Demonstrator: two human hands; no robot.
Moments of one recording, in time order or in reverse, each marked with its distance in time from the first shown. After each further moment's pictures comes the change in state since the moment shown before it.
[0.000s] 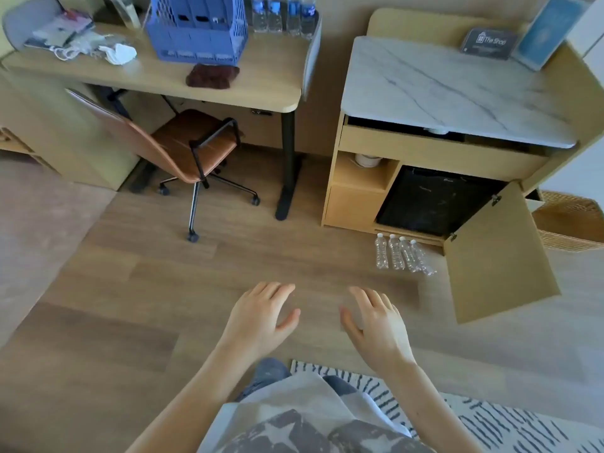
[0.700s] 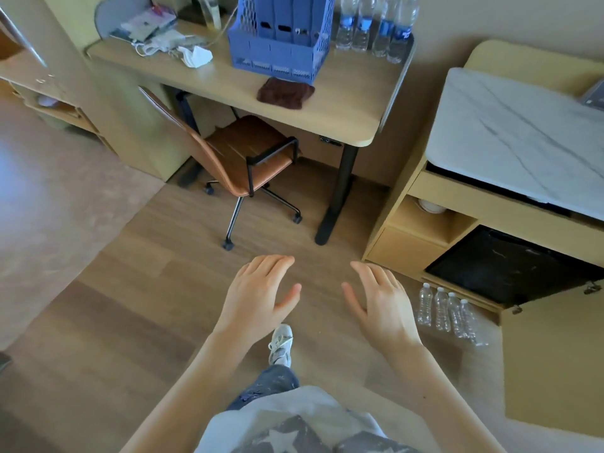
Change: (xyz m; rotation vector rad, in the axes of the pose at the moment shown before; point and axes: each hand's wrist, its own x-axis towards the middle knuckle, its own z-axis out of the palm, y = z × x) left_hand 0.123 -0.137 -0.065 -0.006 0.317 -0.172; right_hand 0.231 -0.082 0.029 0.051 0.076 -0.273
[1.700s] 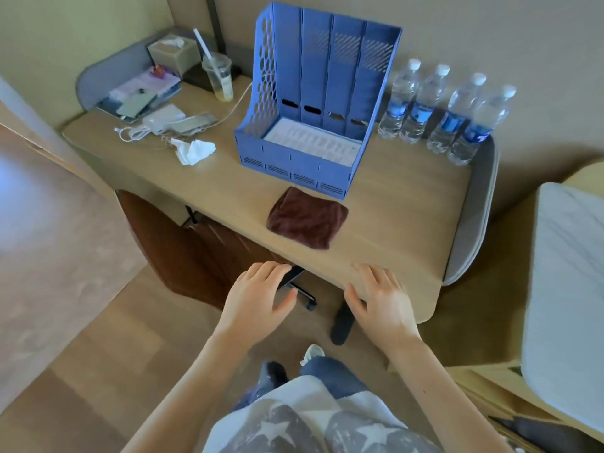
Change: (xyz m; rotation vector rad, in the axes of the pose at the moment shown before) left_hand 0.471 -0.206 0.013 0.026 -0.036 -0.124; right_hand 0.530 0.040 0.093 -0.011 -0.041 -0.080
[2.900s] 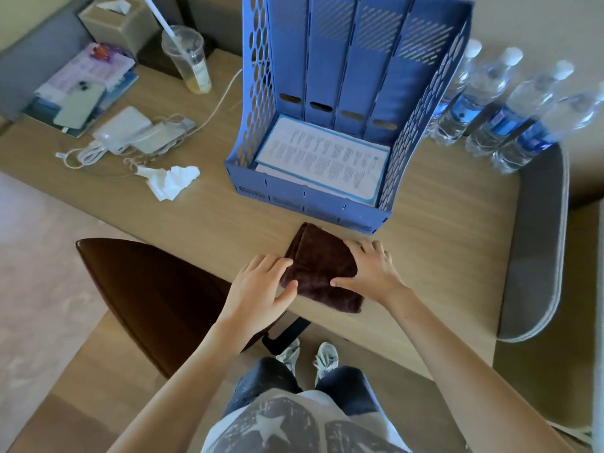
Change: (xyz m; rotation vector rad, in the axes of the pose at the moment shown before) left_hand 0.184 -0.124 0.014 -0.010 -0.262 0.025; right_hand 0.228 0.047 0.137 -0.071 -0.569 0.173
